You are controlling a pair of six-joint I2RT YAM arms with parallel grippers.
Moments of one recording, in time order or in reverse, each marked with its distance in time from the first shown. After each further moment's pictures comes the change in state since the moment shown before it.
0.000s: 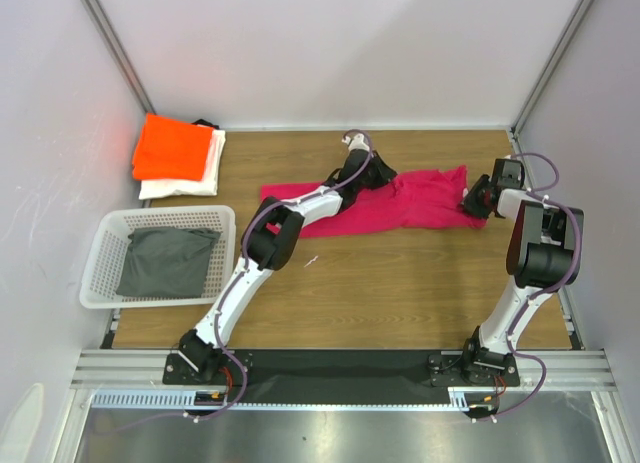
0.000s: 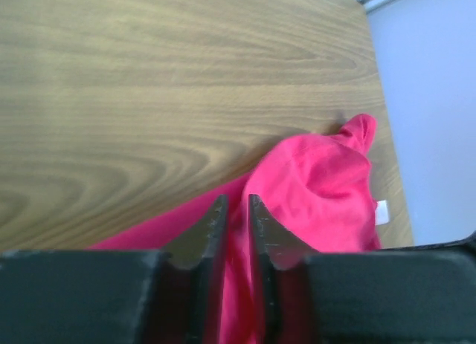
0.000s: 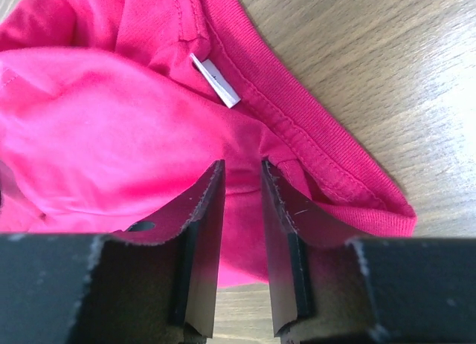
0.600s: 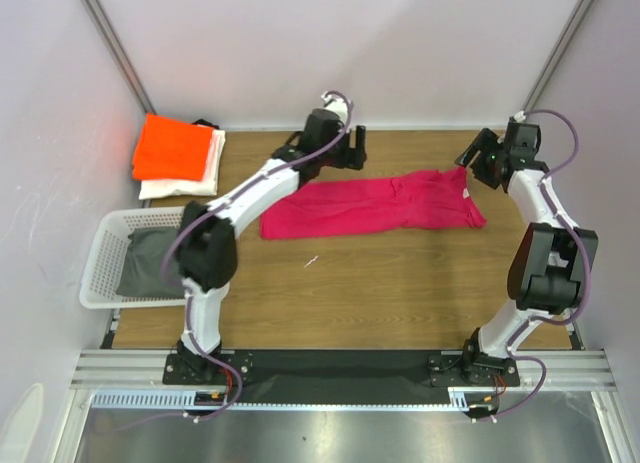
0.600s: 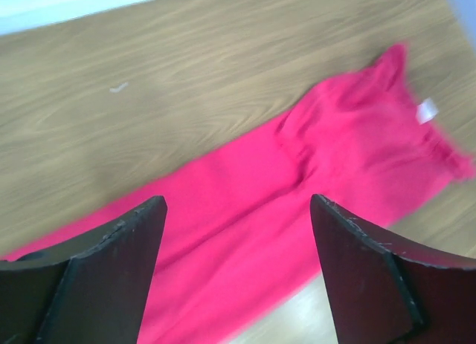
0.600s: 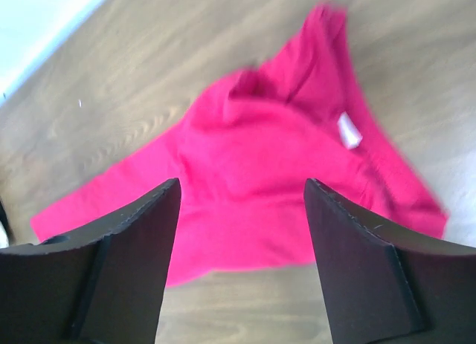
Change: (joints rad) left arm 0.051 -0.603 -0.266 -0.502 -0.050 0.572; right arm 0.039 -0.166 0.228 -0.184 -0.048 -0.029
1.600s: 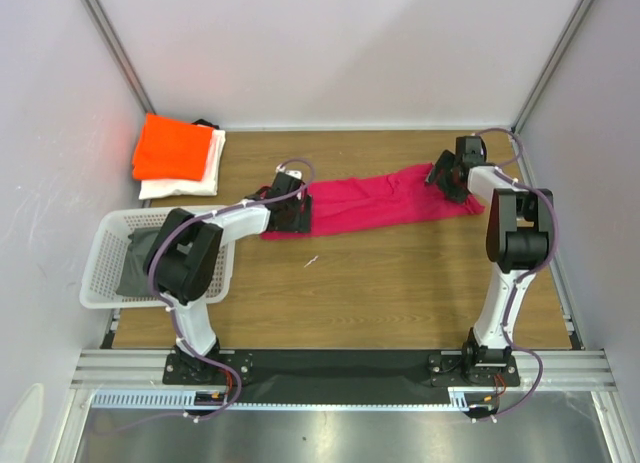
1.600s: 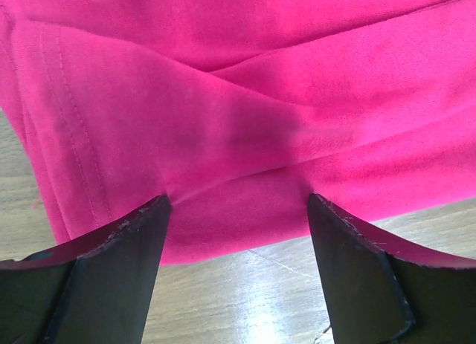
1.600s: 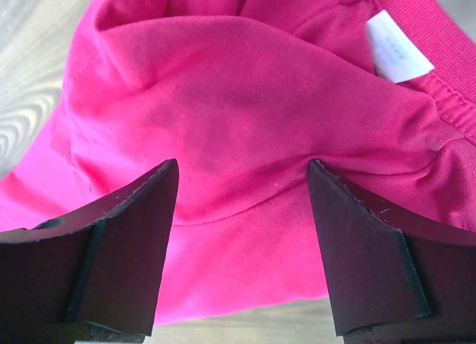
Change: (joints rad) left arm 0.122 -0.217 -0.708 -0.011 -0.121 -0.041; right arm 0.163 0.304 0.031 0.041 0.186 0.080
